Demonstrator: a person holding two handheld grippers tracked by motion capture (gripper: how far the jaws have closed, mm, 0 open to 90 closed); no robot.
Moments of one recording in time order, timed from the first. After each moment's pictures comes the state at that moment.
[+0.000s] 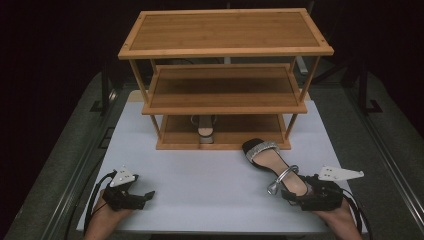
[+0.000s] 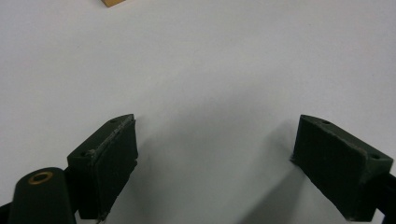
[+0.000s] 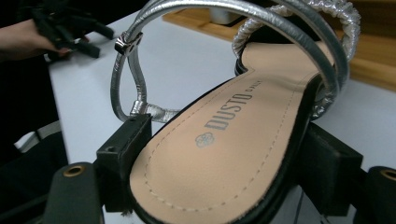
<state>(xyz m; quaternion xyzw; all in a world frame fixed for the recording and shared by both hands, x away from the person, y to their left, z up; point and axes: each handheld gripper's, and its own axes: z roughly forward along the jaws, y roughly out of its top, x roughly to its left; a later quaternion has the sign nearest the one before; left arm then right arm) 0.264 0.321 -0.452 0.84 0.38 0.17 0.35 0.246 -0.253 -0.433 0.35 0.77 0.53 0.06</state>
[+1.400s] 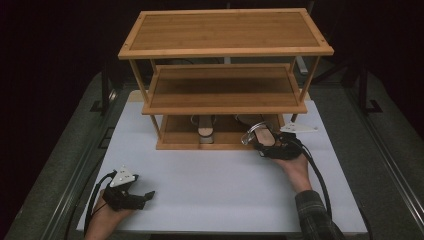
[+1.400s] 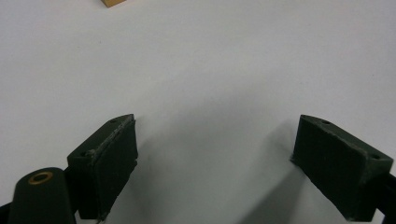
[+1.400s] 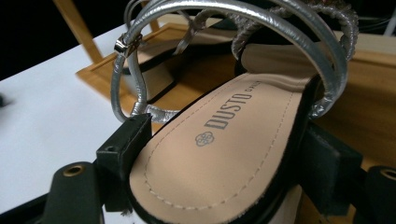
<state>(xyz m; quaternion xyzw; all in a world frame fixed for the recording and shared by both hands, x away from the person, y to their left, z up) 0.264 0.321 -0.452 0.84 0.38 0.17 0.35 0.376 -0.183 -0.426 0.41 0.74 0.52 0.13</state>
